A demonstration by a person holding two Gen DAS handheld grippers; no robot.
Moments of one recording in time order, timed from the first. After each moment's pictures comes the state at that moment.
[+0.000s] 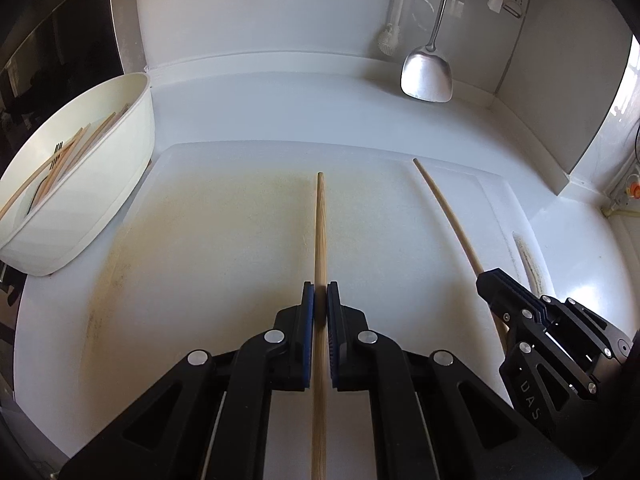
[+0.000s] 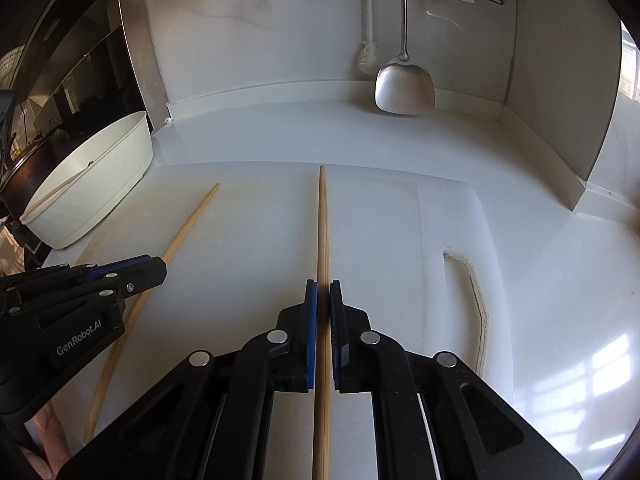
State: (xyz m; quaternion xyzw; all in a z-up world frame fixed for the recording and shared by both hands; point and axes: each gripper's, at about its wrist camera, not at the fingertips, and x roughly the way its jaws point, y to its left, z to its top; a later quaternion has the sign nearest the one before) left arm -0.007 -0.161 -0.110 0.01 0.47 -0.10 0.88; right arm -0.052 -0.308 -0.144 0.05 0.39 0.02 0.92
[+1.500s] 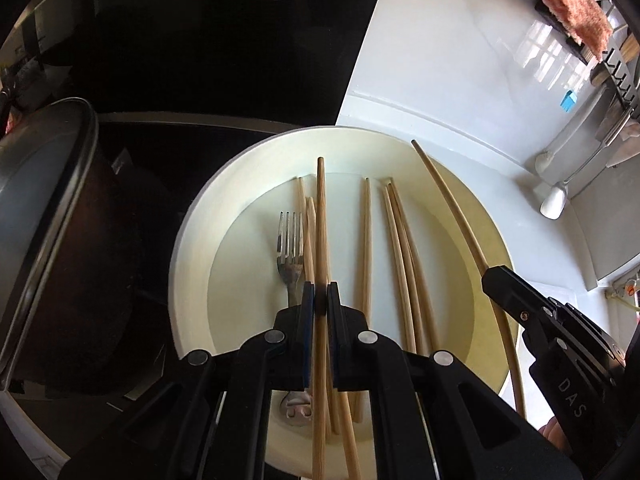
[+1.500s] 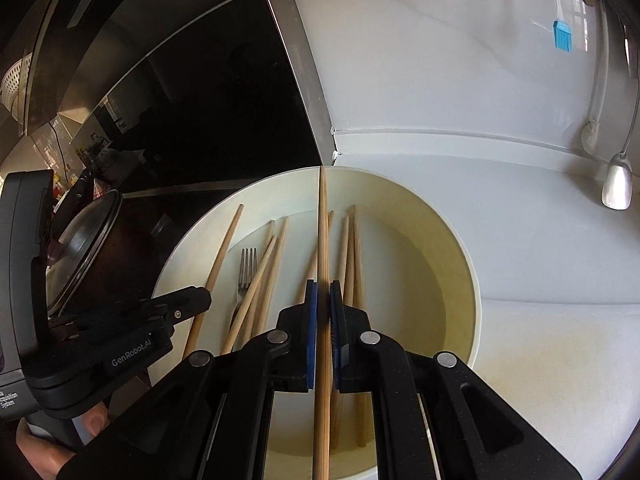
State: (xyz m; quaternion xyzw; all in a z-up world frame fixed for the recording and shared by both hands) left arm 0.160 0.172 -0.047 -0.07 0.51 -0.08 0.85; right arm 0.130 0.014 -0.039 0.10 0.43 0.10 0.89
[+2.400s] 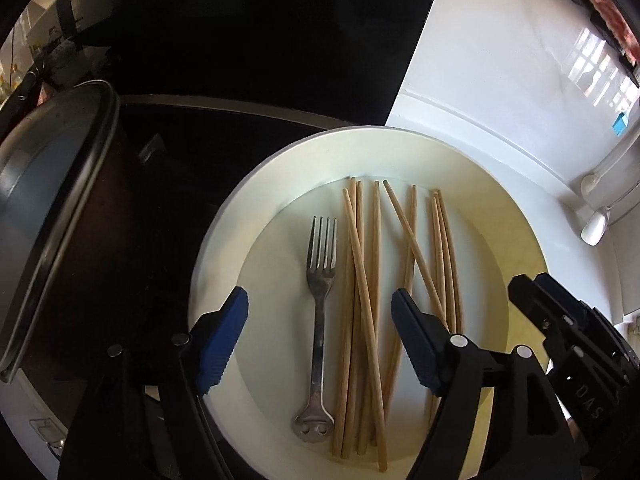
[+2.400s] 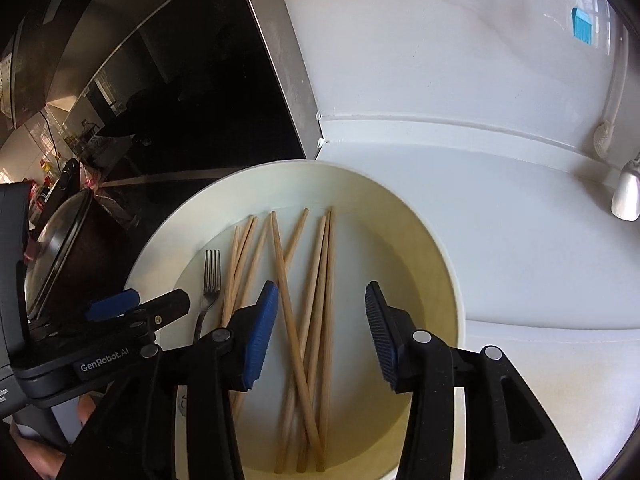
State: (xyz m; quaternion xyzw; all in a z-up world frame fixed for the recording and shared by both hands) left arm 0.168 0.182 -0.051 -0.06 0.53 0.01 0.85; right arm 0.160 -0.005 -0.050 0.08 0.45 0.10 0.88
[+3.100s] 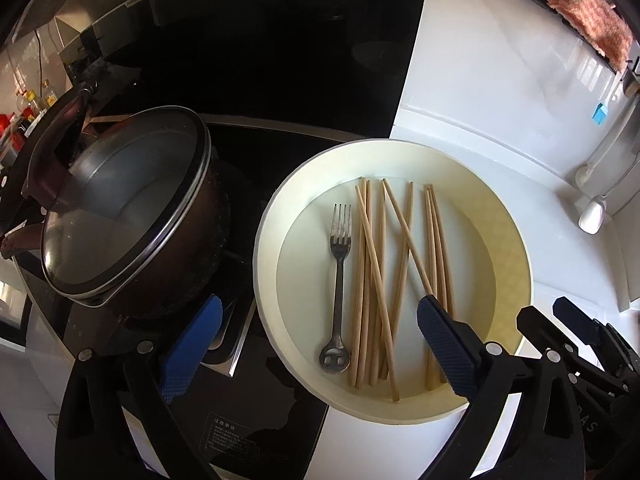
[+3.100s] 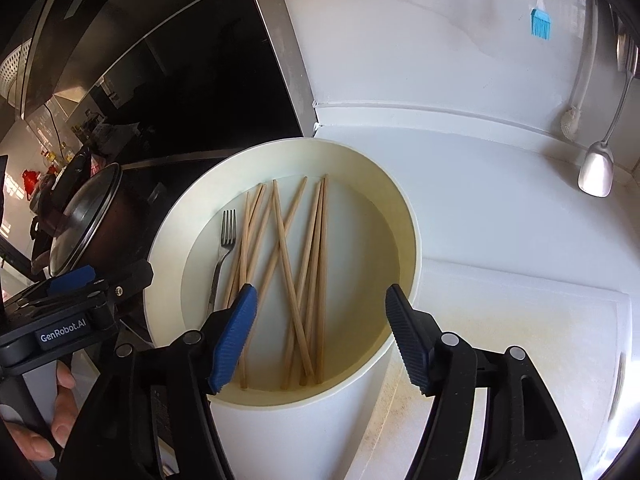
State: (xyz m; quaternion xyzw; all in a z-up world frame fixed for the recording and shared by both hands) left arm 0.115 0.172 0.006 -0.03 0.51 0.05 0.86; right arm 0.097 -0.018 -0.014 0.07 0.48 0.09 0.87
